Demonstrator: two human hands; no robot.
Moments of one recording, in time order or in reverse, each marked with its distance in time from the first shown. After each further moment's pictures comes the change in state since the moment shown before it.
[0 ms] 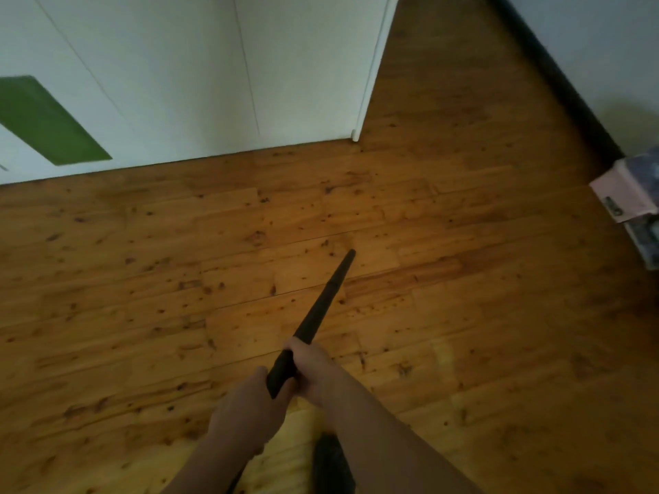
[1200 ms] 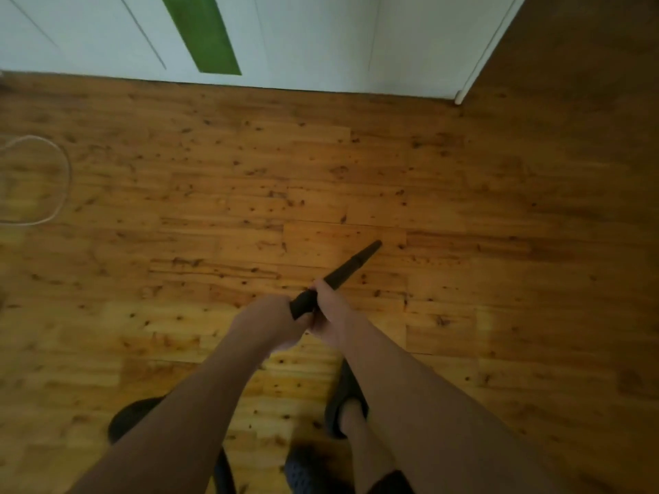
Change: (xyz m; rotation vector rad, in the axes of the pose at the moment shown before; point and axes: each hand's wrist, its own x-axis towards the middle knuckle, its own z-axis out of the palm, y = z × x) left_hand -0.118 -0.095 0.021 0.133 0.045 -0.131; right_hand -0.074 0.132 0.048 -0.011 -0.133 0.103
